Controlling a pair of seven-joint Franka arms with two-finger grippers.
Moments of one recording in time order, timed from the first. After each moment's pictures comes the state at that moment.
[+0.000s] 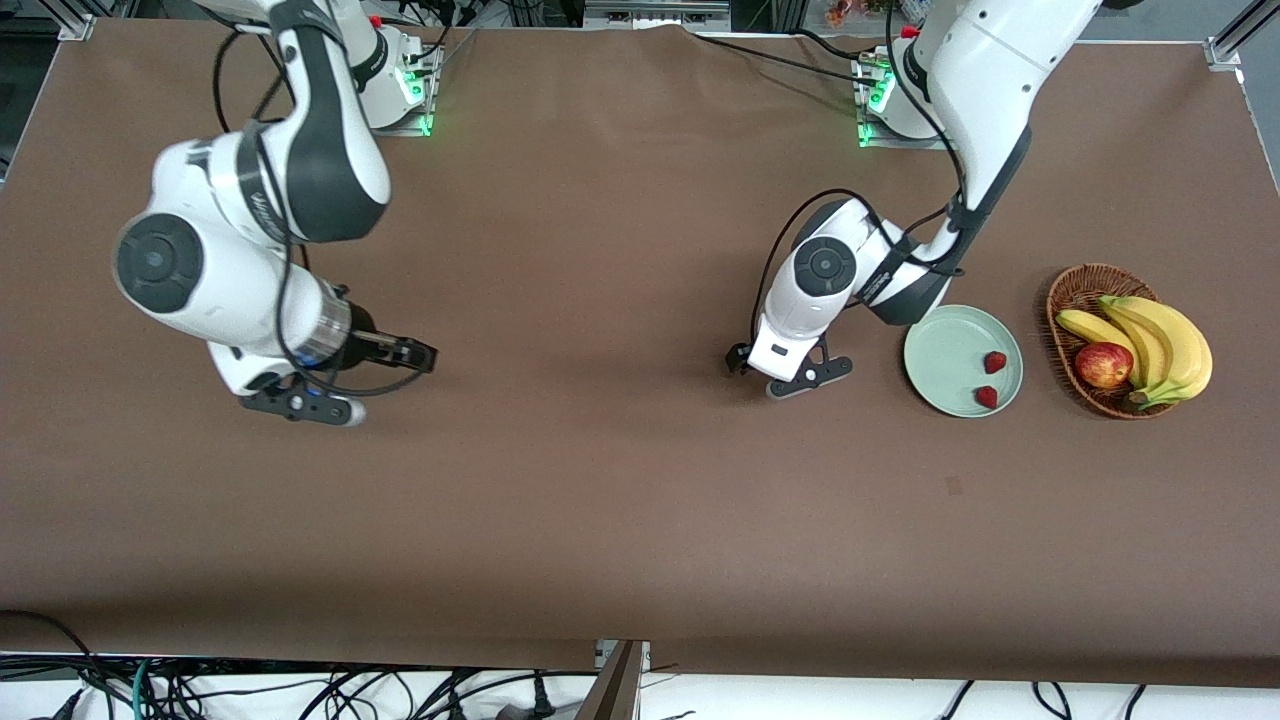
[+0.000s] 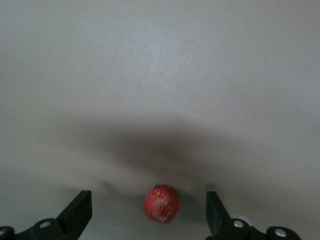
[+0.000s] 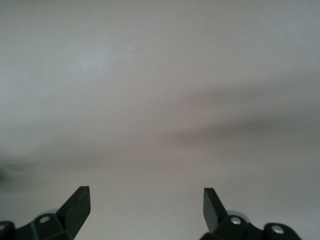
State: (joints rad) left arm -0.16 0.62 -0.38 -1.91 0.29 2.46 -1.08; right arm 0.67 0.42 -0.50 -1.46 0.29 1.74 0.31
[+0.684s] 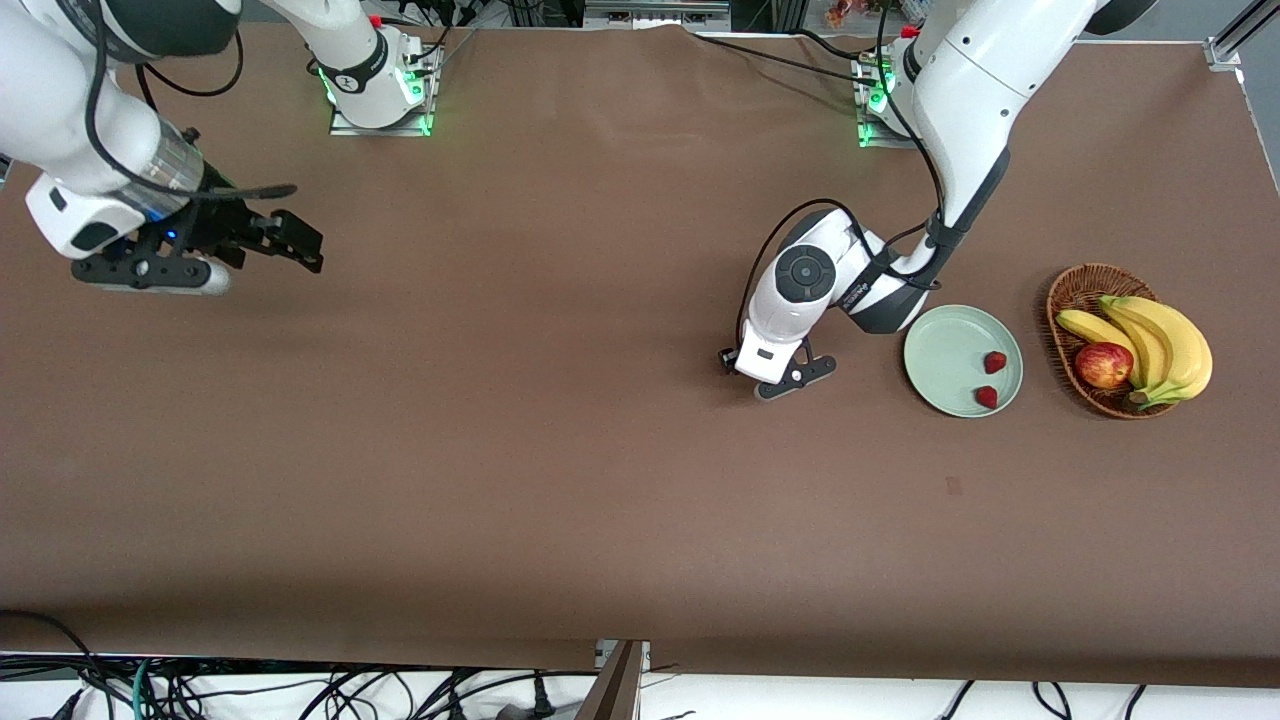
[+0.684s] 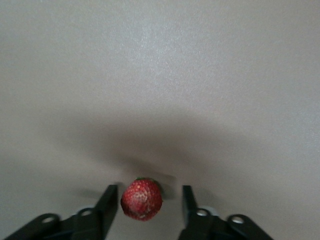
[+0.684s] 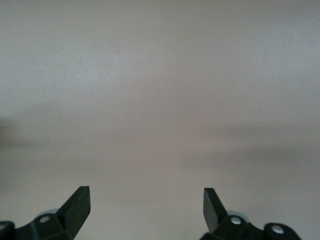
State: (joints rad) left arm -0.16 0.65 -0.41 -1.89 0.30 2.46 -1.17; right arm 0.25 0.00 -0.05 -1.71 0.05 1.70 0.26
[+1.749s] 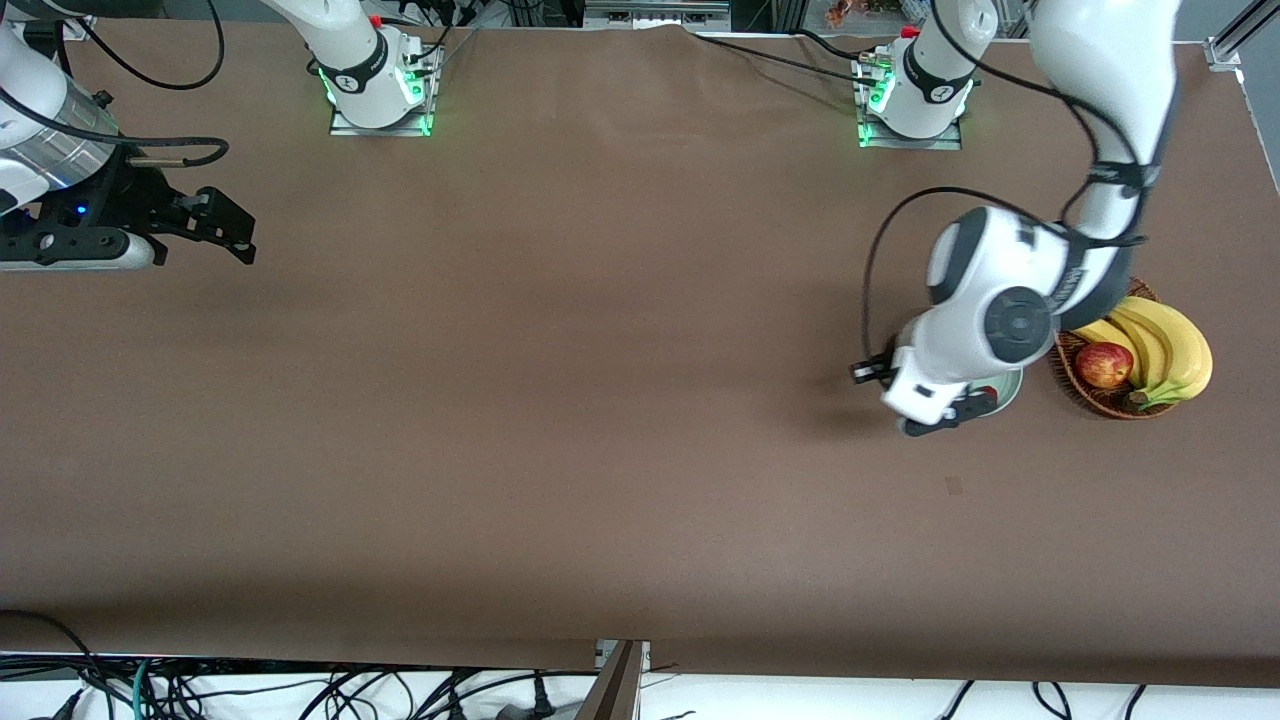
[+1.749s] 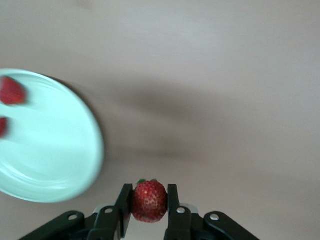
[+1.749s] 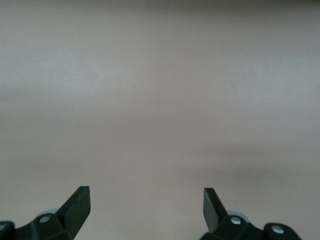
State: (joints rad) left arm -0.11 0.40 -0.08 -1.81 -0.05 2.01 -0.41; right arm 0.22 0.00 -0.08 -1.63 -0.02 1.66 0.12
